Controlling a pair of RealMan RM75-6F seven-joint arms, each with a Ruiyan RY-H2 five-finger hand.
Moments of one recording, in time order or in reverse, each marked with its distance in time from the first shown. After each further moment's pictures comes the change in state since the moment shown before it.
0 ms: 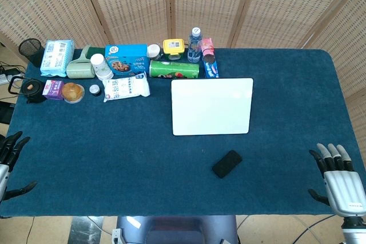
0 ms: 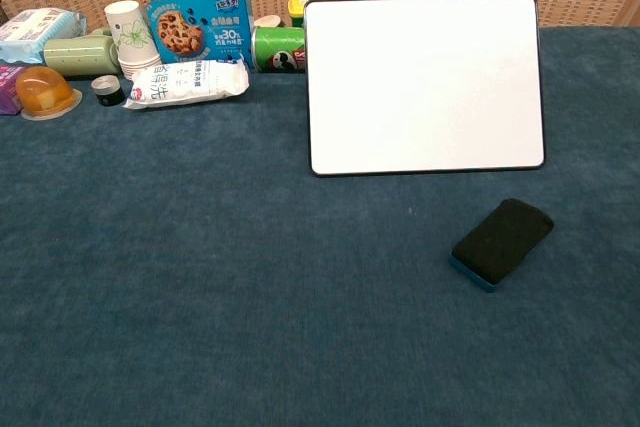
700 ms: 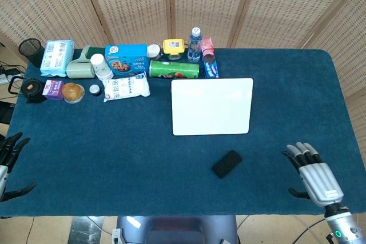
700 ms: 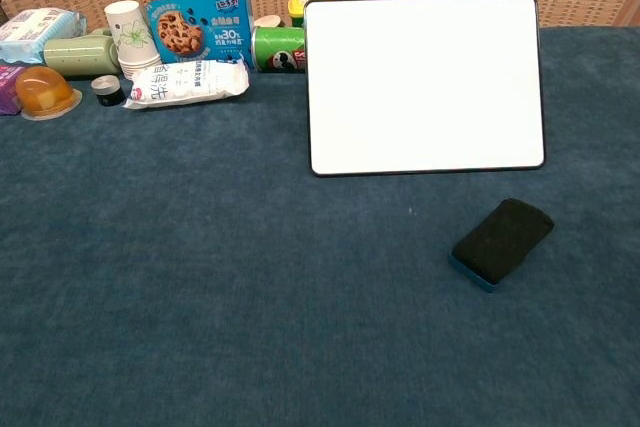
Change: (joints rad) left arm -0.005 0.014 0.006 0.003 0.002 -0.016 -0.027; right arm 0.148 -0.035 -0.012 0.128 -0.098 -0.202 0.207
